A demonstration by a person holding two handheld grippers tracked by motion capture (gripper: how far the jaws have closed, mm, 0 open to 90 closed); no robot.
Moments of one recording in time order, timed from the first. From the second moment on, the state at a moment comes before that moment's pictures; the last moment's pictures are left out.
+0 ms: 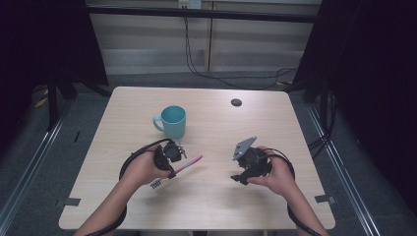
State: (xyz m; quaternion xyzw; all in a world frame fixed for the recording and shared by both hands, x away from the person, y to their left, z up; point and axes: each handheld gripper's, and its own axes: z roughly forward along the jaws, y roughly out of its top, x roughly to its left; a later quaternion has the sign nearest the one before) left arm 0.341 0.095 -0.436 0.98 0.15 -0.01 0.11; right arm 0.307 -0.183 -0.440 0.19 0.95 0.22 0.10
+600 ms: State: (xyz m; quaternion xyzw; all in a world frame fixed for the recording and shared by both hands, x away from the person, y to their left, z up) left arm 0.343 0.080 -0.426 0.98 0.16 -0.05 0.13; right arm 0.311 -0.157 -0.427 0.12 0.96 0.22 0.16
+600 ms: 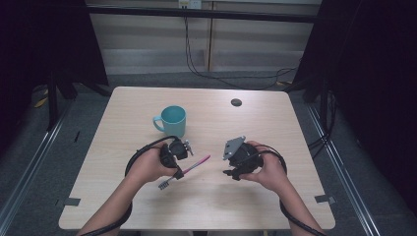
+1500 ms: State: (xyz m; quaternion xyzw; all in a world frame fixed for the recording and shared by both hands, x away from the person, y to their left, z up) left arm 0.343 0.065 -0.425 0.98 0.14 -0.05 0.14; right arm 0.310 -0.142 -0.426 0.09 0.95 0.23 0.18
